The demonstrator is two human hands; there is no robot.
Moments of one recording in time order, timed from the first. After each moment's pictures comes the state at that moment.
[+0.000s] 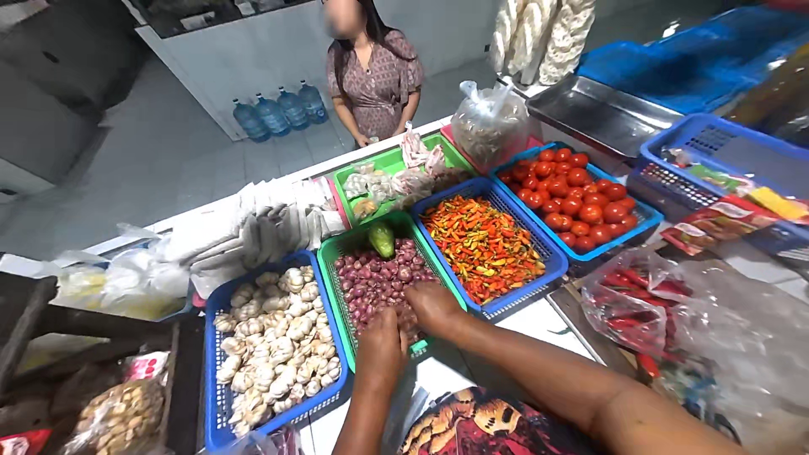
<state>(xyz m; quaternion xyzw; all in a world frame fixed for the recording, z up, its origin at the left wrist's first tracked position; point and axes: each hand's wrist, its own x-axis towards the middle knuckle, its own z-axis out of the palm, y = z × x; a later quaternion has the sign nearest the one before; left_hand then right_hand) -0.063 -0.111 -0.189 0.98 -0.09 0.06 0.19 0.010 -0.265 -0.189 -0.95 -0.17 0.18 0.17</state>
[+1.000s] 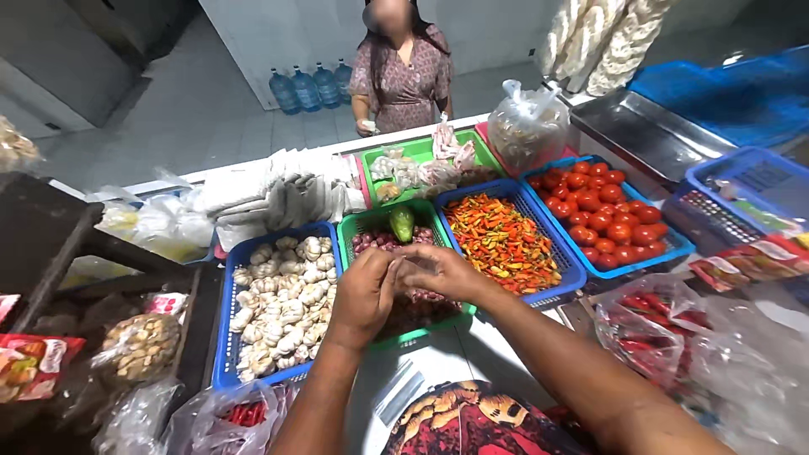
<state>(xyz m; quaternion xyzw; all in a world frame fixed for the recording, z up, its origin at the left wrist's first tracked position) -0.039 -0.073 -0.104 0.88 -0.20 0.24 0.37 0.027 -0.279 -0.133 -0.74 -0.31 0.11 0.58</state>
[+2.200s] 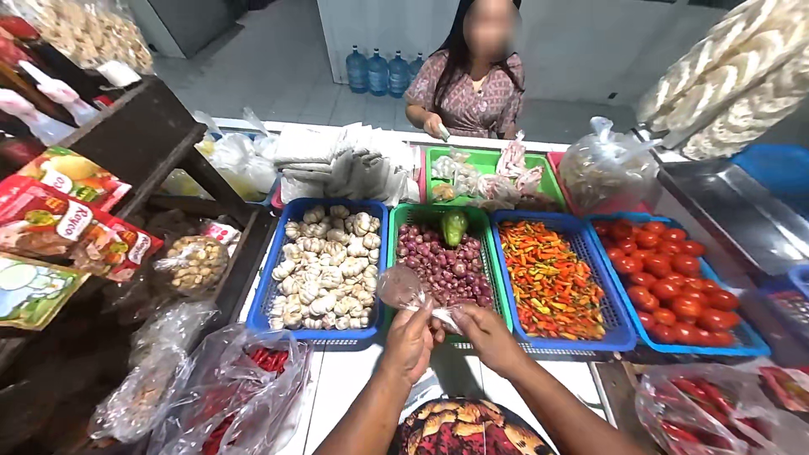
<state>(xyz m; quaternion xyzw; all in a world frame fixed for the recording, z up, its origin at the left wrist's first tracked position) -0.100 -0.096 -0.183 0.35 0.18 0.01 0.92 -0.037 -0.261 -0.181 -0.79 -0.21 0.20 0.54</state>
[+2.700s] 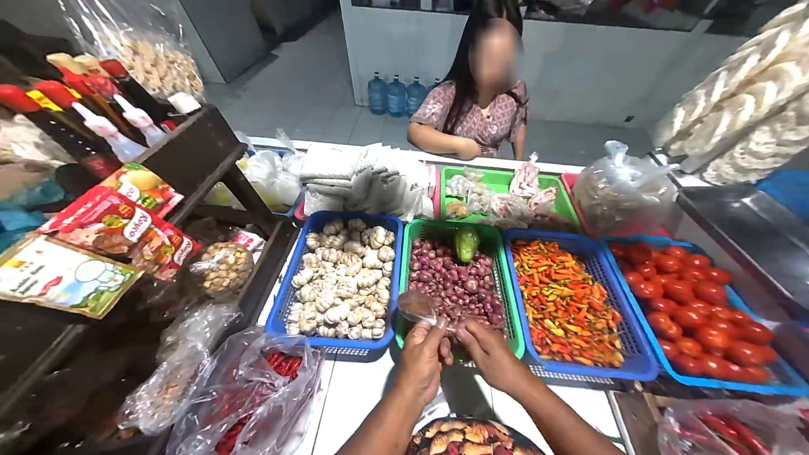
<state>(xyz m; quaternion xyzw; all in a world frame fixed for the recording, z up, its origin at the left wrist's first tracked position) -0.107 -0.103 -0.191 0.37 0.21 0.01 0.90 -0.035 -0.257 -0.188 -0.82 -0.27 0.23 0.45</state>
